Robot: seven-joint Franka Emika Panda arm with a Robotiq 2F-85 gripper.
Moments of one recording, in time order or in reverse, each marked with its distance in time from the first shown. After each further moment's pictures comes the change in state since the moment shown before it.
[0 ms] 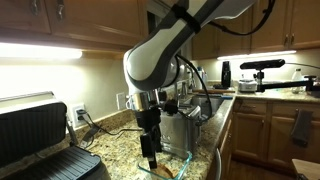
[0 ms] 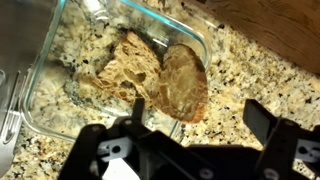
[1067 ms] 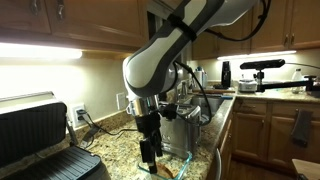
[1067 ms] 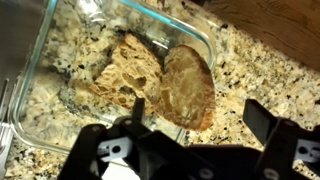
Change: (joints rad) arm -0.001 0.040 0.000 0.017 0.000 0.001 0.021
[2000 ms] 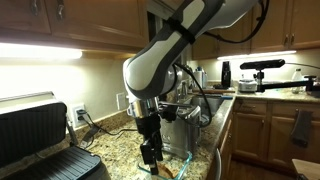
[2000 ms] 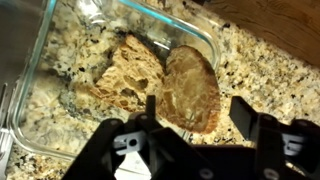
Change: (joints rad) arm -0.002 0.015 -0.001 0.007 0.000 0.002 0.013
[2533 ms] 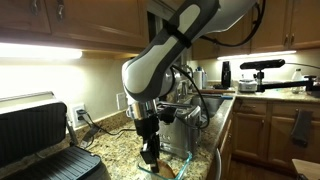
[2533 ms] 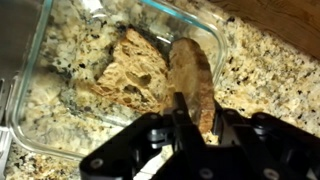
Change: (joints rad) arm 0.000 0.028 -0.002 0.026 0.000 0.001 0.005
